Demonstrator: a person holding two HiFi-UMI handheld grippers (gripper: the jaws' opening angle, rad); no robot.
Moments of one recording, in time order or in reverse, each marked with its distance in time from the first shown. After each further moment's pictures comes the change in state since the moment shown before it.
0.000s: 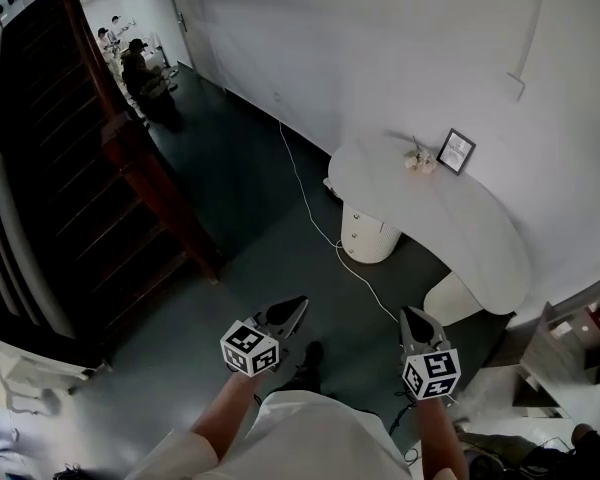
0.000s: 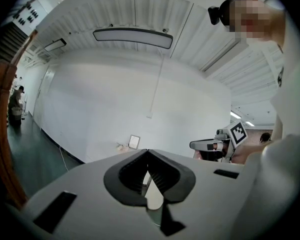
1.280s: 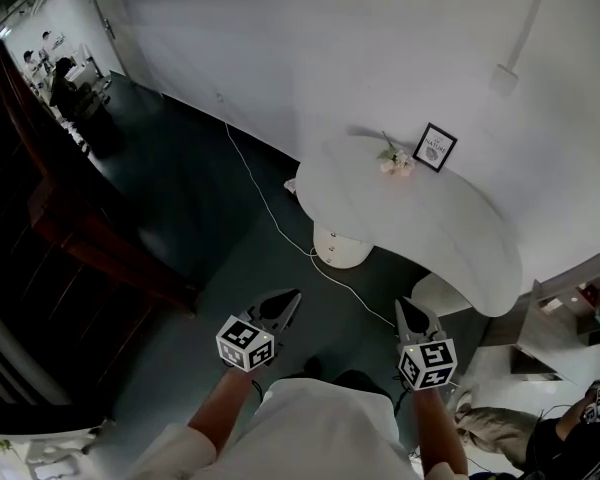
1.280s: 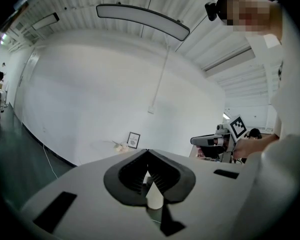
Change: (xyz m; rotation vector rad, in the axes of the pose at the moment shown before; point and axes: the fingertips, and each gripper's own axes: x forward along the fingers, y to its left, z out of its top) left arm 0.155 0.184 0.041 -0.005 0.089 -0.173; right arm 0.190 -0.071 0.035 0.063 0.064 -0.204
